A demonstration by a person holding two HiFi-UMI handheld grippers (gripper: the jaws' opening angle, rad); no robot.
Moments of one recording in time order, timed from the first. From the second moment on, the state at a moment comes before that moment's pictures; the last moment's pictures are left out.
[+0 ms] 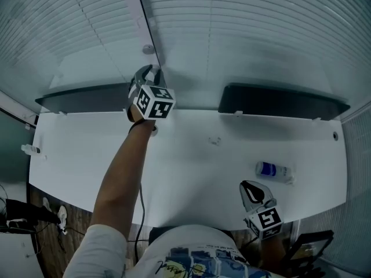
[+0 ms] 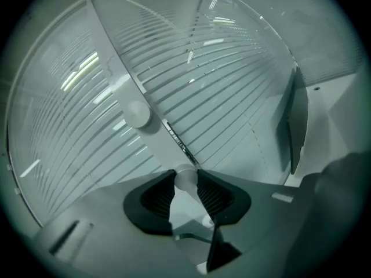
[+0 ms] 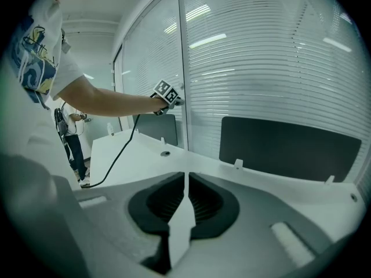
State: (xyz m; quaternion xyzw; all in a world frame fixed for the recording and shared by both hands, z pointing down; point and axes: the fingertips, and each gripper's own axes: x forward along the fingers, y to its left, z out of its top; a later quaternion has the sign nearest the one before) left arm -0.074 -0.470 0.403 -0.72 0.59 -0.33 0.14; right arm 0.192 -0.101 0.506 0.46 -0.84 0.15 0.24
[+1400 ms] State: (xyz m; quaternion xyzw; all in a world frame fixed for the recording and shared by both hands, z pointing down) left arm -0.097 -0.372 0.376 -0.81 0.55 -0.20 0.05; right arm 0.147 -0.085 0.485 0.44 -0.86 0.12 0.24
